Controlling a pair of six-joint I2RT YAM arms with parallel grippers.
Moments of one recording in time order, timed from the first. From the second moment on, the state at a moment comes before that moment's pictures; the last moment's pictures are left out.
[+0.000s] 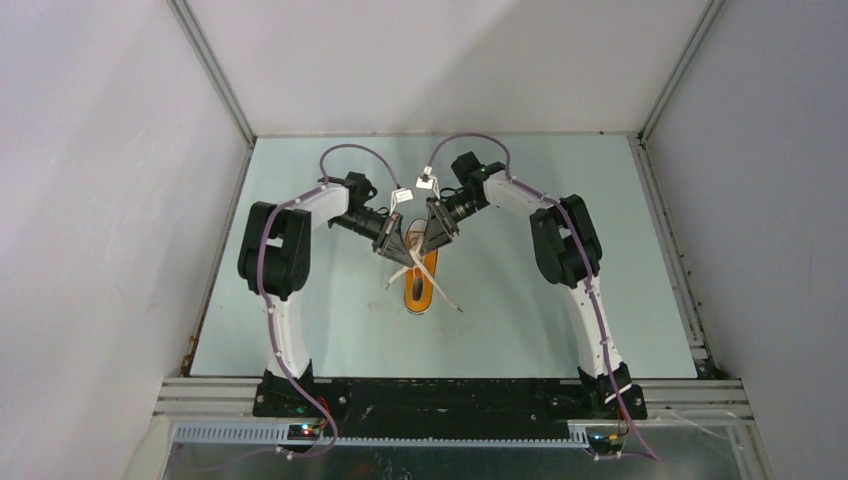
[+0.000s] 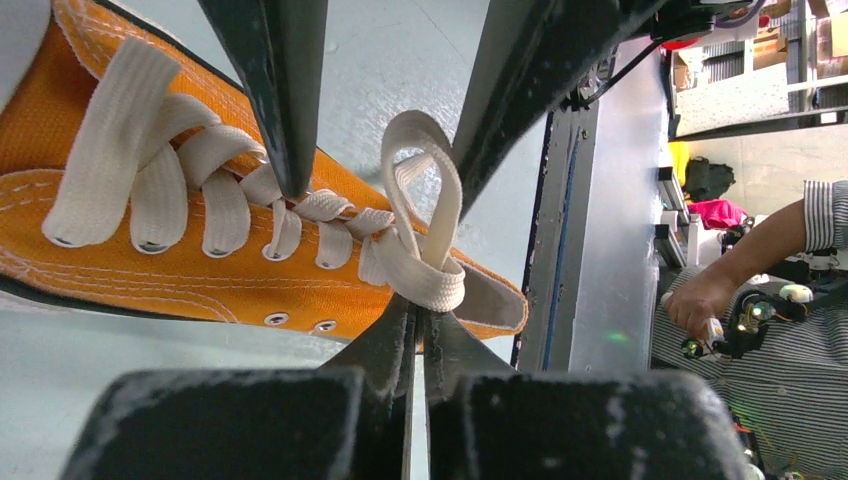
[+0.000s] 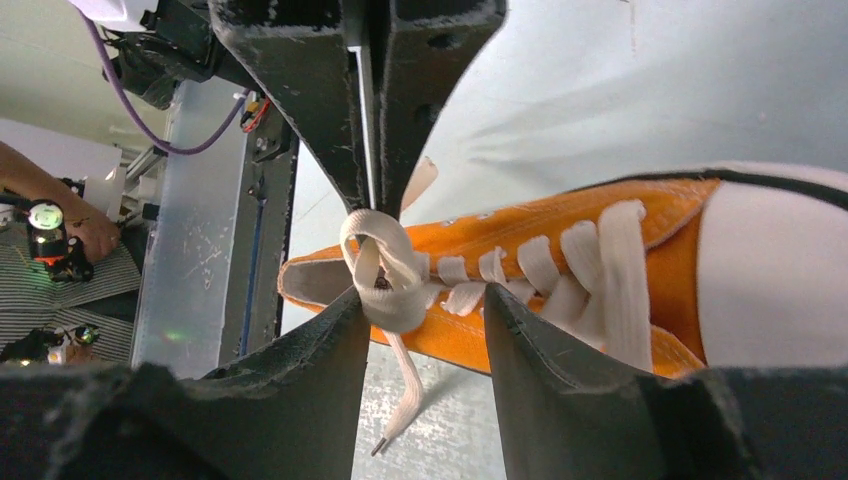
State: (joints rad) left arm -0.25 2.04 1.40 -0.95 1.16 0.57; right arm 0.50 2.36 1.89 -0.83 -1.24 -0.45
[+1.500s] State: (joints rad) left arm -0.24 2.01 1.35 -0.84 1.10 0.47; right arm 0.52 2.31 1.47 0.29 -1.37 0.40
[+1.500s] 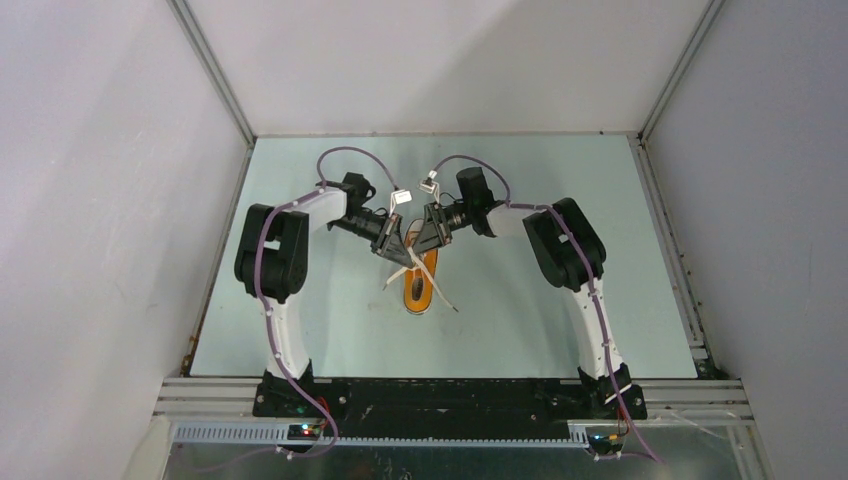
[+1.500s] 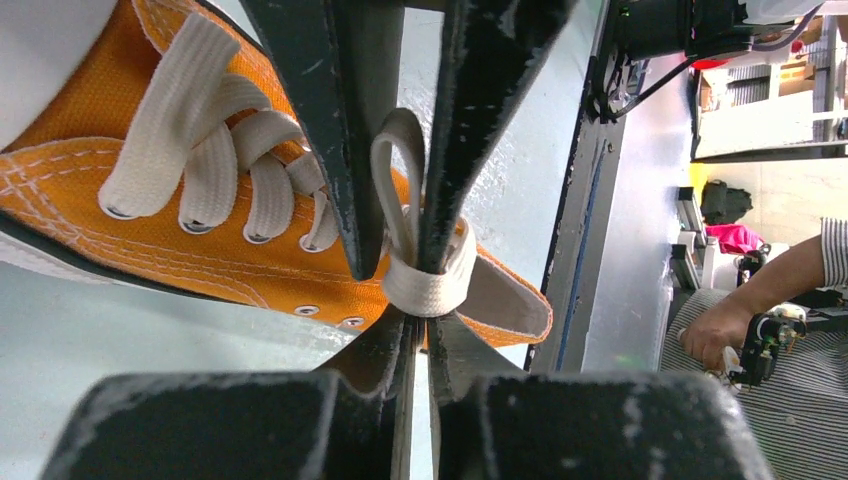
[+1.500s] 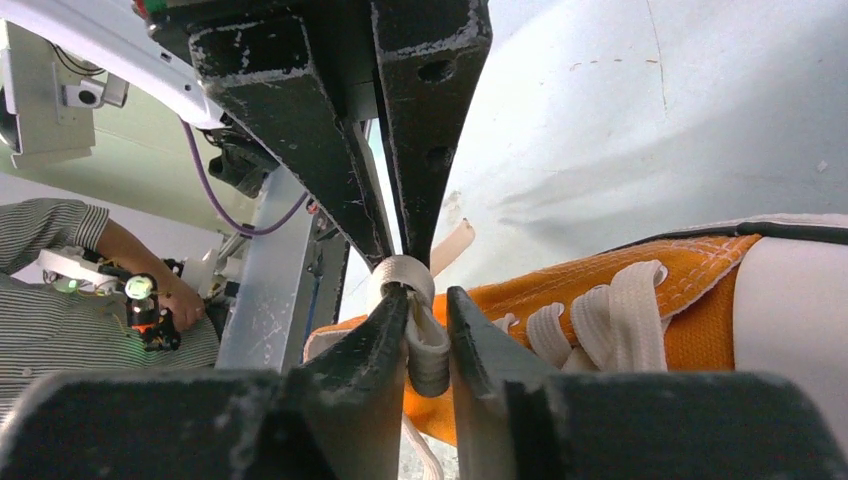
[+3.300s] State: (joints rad) left arm -0.23 1.98 1.38 -0.84 1.10 0.48; right arm 0.51 2.25 1.49 -0.03 -1.27 0.17
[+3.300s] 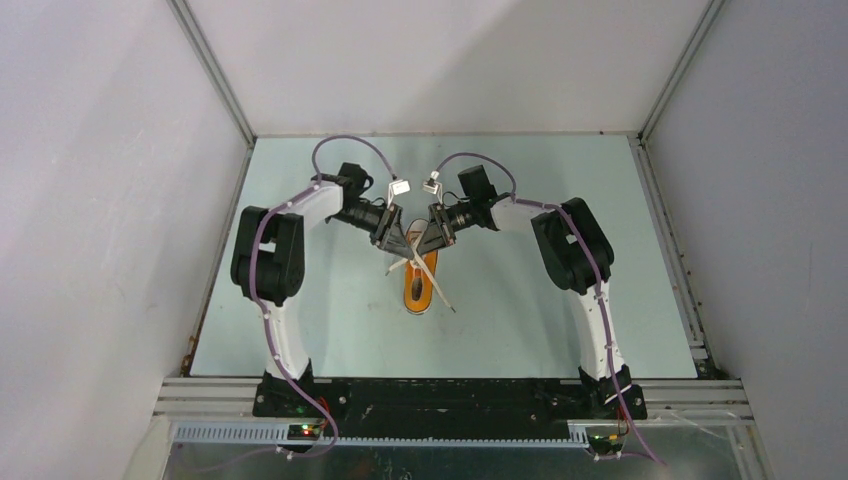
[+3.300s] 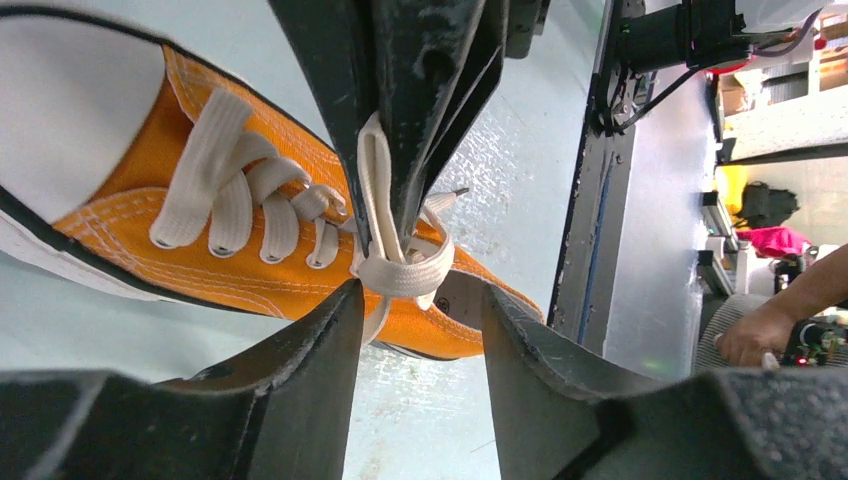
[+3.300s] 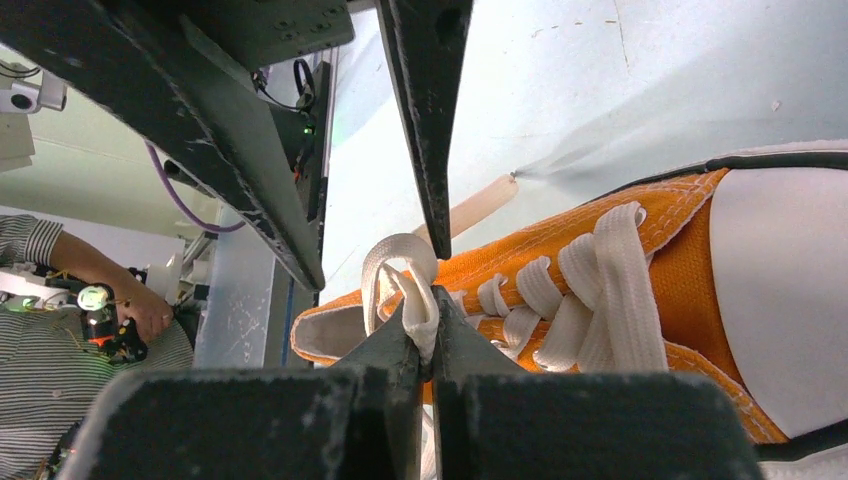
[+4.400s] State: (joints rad) left arm -0.28 2.04 1.47 -0.86 1.06 0.41; right arm 0.51 2.25 1.49 -0.05 -1.26 0.16
